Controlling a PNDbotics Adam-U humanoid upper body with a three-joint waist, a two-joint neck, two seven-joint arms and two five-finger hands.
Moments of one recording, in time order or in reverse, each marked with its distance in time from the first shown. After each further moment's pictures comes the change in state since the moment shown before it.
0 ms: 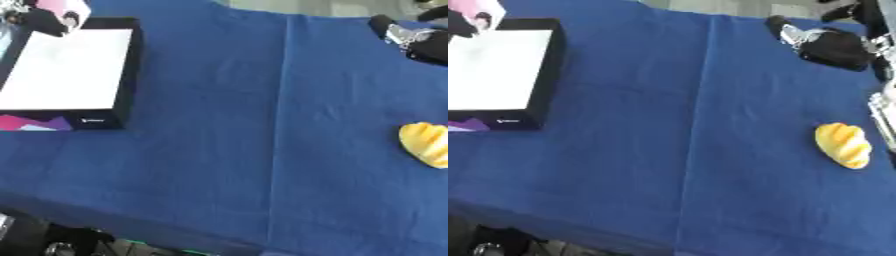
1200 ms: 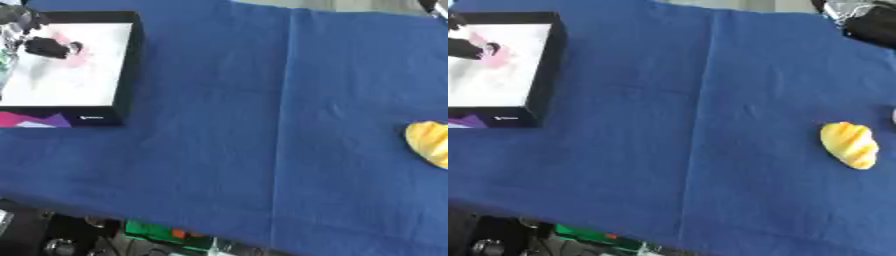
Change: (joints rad) left arm 0.011 -0.013 0.020 0.176 -0.117 -0.031 -0.073; right arm -0.017 -0.053 -0.048 -0.002 -0.030 -0.023 -0.056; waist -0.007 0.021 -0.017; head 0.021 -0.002
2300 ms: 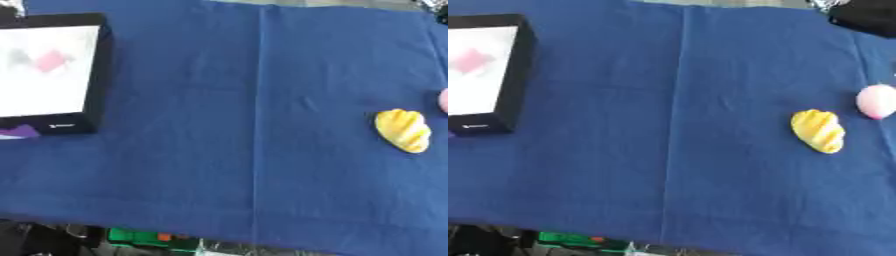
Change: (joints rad) left arm 0.101 0.046 0.057 -0.405 0.344 0.030 0.254; right arm 0.070 -0.099 -0.051 0.000 -0.020 -0.003 -0.027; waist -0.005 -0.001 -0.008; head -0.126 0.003
